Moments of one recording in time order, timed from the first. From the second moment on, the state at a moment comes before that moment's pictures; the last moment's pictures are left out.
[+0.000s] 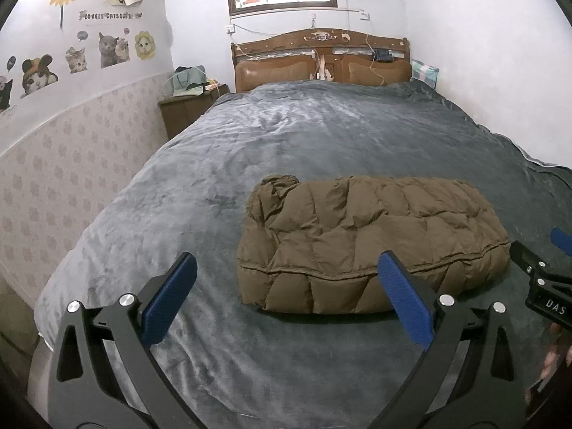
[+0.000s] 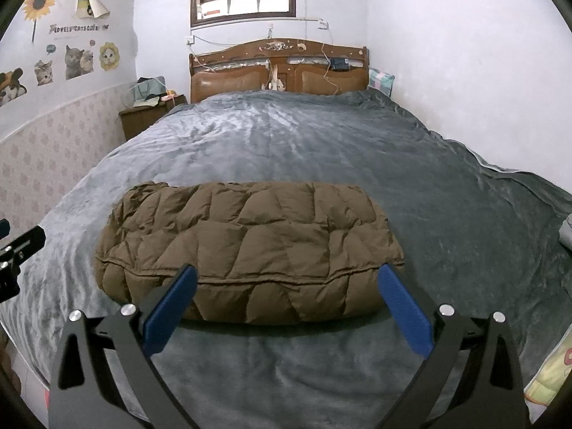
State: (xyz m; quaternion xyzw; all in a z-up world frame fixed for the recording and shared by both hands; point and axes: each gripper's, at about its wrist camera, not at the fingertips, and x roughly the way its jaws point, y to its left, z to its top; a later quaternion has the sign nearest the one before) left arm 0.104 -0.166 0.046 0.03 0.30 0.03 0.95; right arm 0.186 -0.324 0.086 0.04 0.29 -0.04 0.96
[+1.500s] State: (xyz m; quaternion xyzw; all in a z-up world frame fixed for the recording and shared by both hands) left arm 0.102 -0.168 0.049 0.04 0.30 0.01 0.95; right arm 0.189 -0.326 0.084 0.04 0.29 -0.04 0.95
